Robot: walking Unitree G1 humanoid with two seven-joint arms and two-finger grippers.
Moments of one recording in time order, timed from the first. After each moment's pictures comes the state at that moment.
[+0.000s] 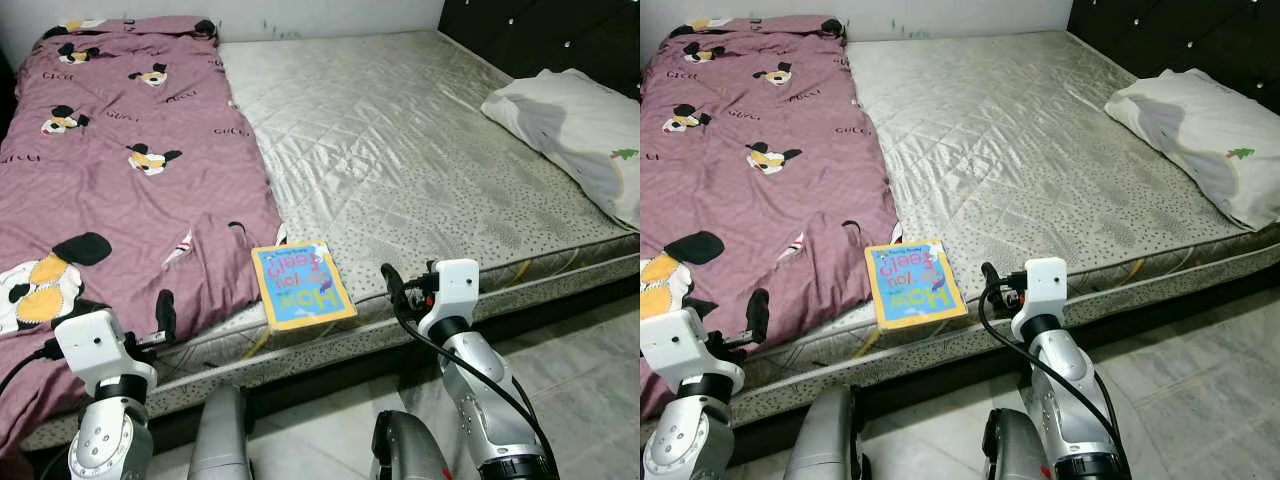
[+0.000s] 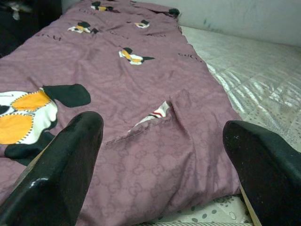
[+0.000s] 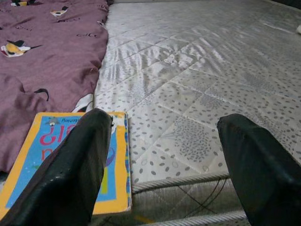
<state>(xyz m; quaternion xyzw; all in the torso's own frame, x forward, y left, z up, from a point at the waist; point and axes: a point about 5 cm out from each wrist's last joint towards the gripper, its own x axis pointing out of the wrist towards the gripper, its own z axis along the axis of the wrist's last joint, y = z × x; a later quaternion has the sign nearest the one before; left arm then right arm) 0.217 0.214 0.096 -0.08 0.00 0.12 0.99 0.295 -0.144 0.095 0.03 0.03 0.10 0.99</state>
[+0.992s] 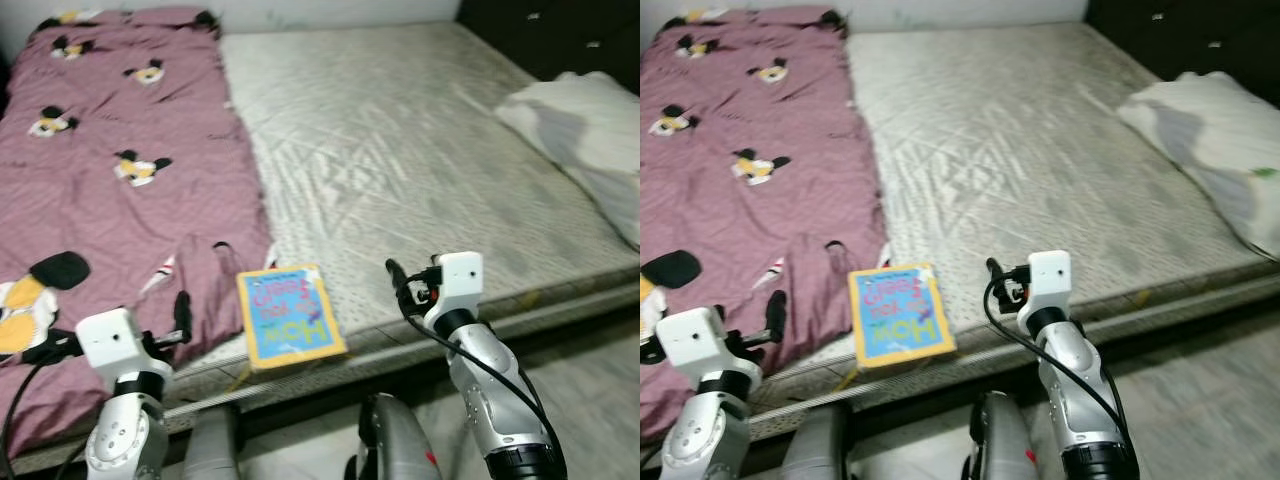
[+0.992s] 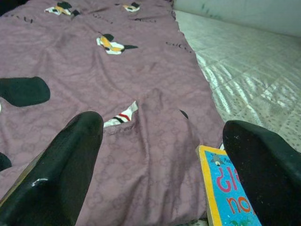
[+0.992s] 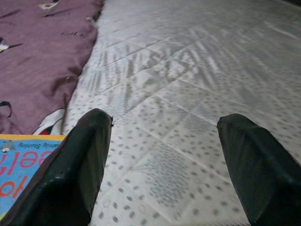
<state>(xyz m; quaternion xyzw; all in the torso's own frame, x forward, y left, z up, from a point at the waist) 0.222 0.206 0.091 -0.09 0.02 0.12 0.99 0.300 -0.144 0.097 0.02 0.04 0.11 0.99</state>
